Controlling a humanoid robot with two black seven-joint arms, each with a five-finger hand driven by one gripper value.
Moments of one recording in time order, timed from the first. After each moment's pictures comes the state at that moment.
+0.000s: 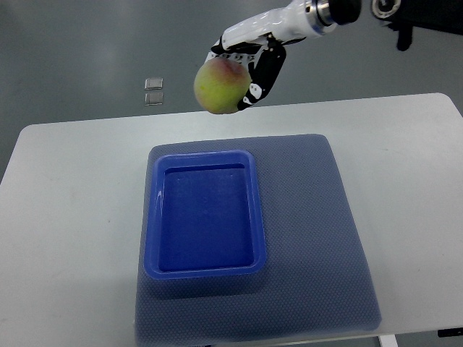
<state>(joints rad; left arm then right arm) -0.02 0.00 -0.06 -0.20 0.01 -0.02 0.16 1.87 -0.36 -0.28 1.17 -0.68 0.44 -0.02</state>
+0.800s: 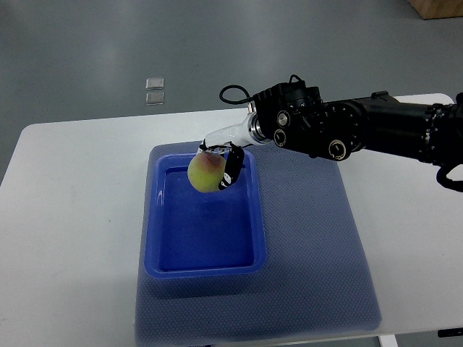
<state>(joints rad) -0.02 0.00 -0.06 -0.22 0.01 -0.02 0.16 1.45 0.00 -0.33 0.78 -0.78 0.34 -0.02</state>
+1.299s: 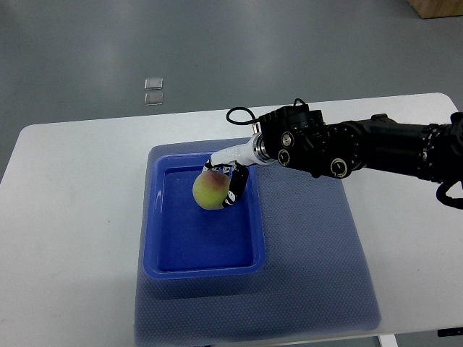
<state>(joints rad) -0.02 0.00 -0.06 -0.22 0.01 -0.03 0.16 1.38 0.00 -0.33 0.79 -0.78 0.31 -0.01</state>
